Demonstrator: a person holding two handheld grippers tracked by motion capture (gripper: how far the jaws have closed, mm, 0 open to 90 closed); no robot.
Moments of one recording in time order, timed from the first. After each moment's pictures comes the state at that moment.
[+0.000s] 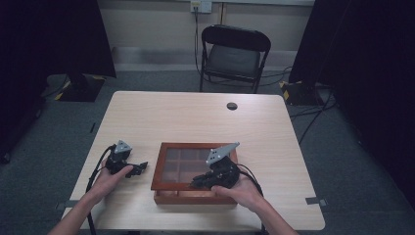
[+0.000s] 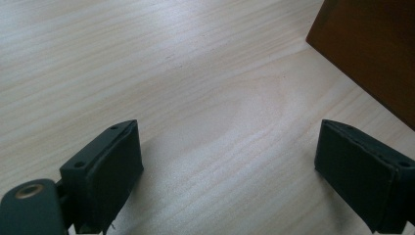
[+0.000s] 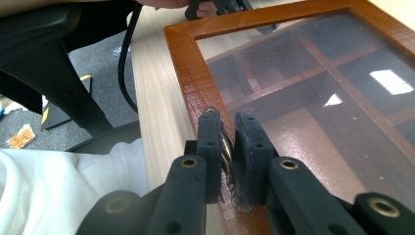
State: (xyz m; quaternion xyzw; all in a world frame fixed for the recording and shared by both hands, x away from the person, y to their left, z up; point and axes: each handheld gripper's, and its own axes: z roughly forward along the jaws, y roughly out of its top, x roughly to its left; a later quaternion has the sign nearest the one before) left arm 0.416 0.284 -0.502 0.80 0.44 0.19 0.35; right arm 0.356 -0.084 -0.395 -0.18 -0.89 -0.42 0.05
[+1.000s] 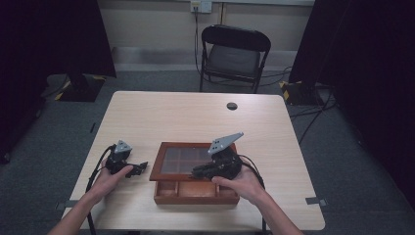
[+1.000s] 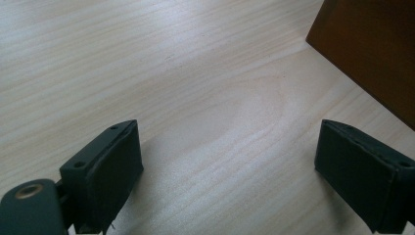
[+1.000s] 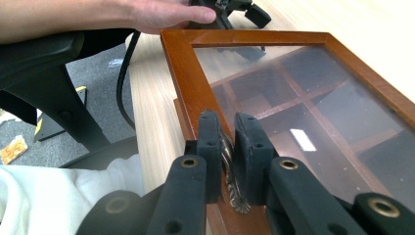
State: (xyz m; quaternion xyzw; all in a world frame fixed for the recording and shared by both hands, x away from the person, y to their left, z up) left arm 0.416 0.284 -0.502 0.80 0.44 0.19 0.35; right arm 0.365 -0.086 -0.367 -0.18 -0.88 -0.44 0.03
